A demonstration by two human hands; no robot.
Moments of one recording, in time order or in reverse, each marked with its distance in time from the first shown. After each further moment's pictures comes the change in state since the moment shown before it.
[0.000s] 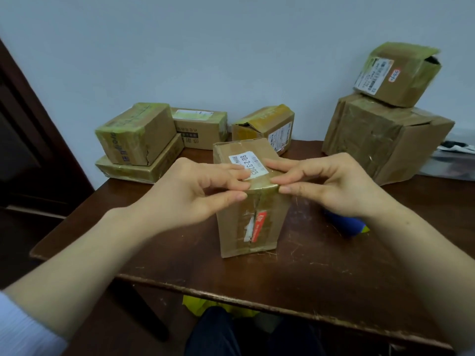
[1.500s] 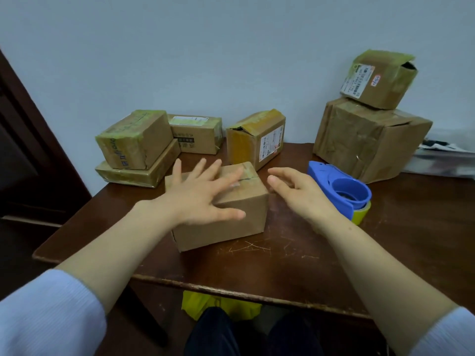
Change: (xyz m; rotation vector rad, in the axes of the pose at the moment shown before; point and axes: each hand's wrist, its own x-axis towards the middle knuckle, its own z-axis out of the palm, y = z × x) left_hand 0.015 -0.014 0.019 0.679 -0.592 -0.541; right_hand 0.003 0.021 0.035 -0.144 0.286 0.466
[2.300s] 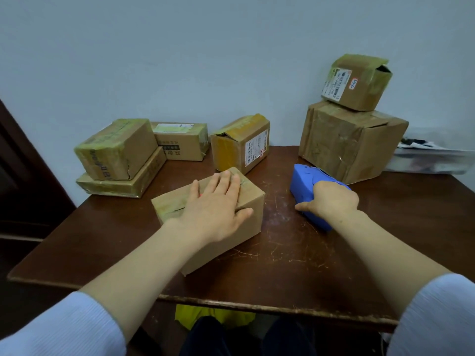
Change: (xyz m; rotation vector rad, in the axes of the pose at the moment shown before) left_hand 0.019 0.054 0.012 -0.014 0.027 -0.028; right_hand 0.025 0.058 -0.054 -1.000 0.118 0.329
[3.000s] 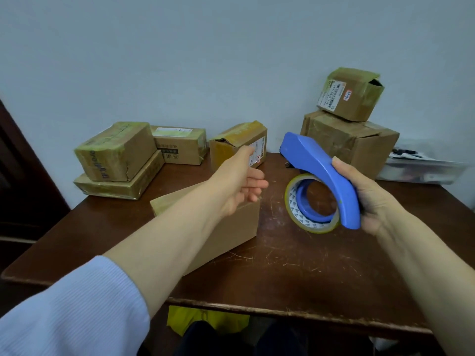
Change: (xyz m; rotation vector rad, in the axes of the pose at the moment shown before) left_hand 0.011 0.041 -0.057 -1.616 -0.044 -0.336; right_hand -0.050 0.030 -0.056 1.775 -0.281 0.133
